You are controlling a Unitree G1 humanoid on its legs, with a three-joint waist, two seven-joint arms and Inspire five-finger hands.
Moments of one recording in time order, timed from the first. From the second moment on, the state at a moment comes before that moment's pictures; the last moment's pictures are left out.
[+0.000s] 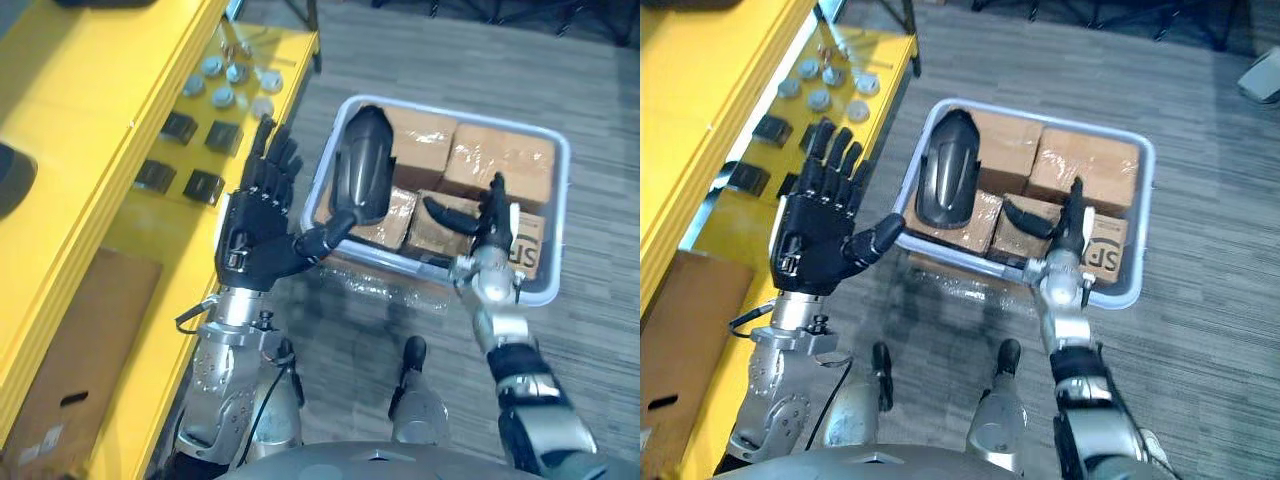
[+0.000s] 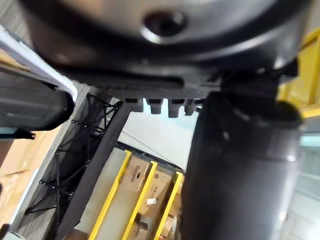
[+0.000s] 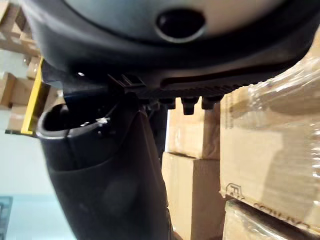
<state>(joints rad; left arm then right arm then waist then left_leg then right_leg) 0.15 0.14 -0.30 -0.37 -0.46 -0.36 -0.07 -0.43 -0.33 -0.04 0.56 0.25 -0.16 -0.34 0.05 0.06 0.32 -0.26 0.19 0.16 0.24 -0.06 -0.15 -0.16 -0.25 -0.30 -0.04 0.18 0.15</state>
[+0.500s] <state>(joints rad) 0.12 0.17 -0.32 -0.31 -0.46 -0.36 -0.07 -0.66 -0.44 0.01 0.69 0.20 -0.11 -0.25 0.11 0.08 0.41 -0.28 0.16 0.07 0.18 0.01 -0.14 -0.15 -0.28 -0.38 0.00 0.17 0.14</state>
